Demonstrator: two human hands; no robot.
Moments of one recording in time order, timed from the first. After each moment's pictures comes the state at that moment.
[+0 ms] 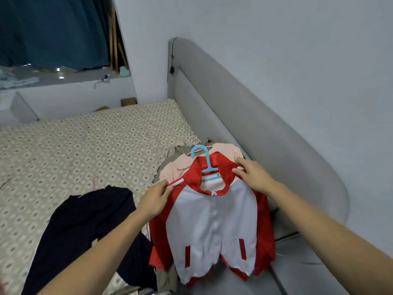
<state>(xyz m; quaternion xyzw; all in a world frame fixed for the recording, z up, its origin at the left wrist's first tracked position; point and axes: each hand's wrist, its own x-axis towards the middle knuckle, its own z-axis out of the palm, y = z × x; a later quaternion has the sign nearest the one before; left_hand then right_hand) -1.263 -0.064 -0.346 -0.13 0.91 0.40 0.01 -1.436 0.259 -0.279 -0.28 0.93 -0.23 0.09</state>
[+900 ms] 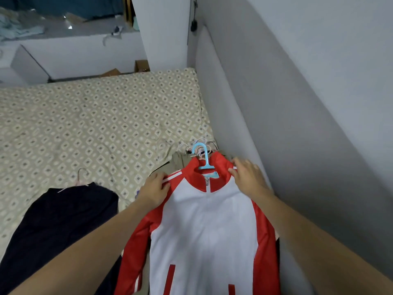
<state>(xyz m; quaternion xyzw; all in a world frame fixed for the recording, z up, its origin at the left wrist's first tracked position) -1.549 -0.113 -0.502 -0.28 0.90 0.33 0.09 -1.752 0.164 -0.478 -0.31 0.94 -0.12 0.10</state>
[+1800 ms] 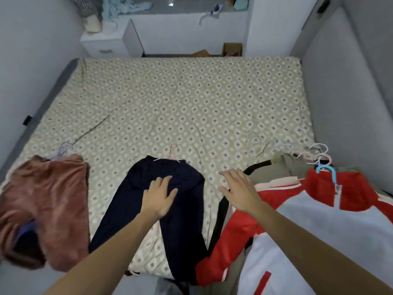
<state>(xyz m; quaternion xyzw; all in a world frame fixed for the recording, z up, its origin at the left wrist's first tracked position) -1.267 -0.344 -0.514 -0.44 0.87 0.21 0.11 -1.514 -0.158 -0.523 -0.52 0.82 -0.13 0.23</state>
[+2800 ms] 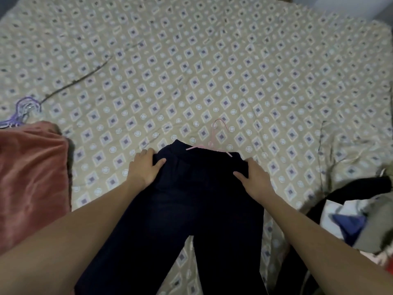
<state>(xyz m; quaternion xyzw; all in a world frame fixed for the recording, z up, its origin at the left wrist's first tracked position) -1.171 -0.658 -0.782 -0.50 0.80 0.33 0.09 -1.442 -0.406 -0.774 -0.33 0.88 -0.14 0.31</state>
